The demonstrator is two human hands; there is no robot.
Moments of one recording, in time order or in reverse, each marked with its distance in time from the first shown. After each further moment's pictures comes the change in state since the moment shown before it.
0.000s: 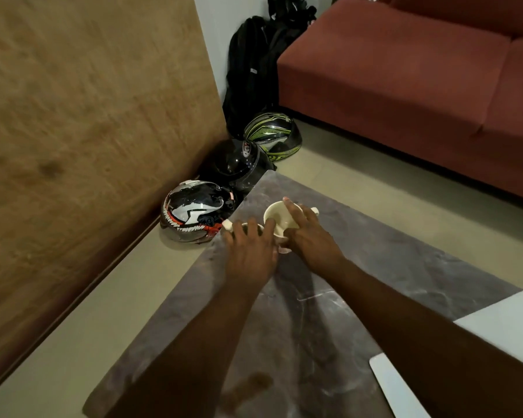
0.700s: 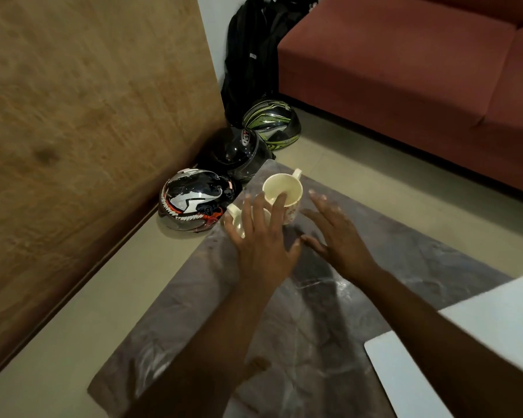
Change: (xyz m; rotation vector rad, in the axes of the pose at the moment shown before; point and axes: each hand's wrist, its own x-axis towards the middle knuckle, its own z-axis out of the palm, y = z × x) left_hand -0.006 0.020 -0.021 -0.260 0.094 -0.104; right_hand -0.036 0.019 -0.013 0.119 0.148 0.060
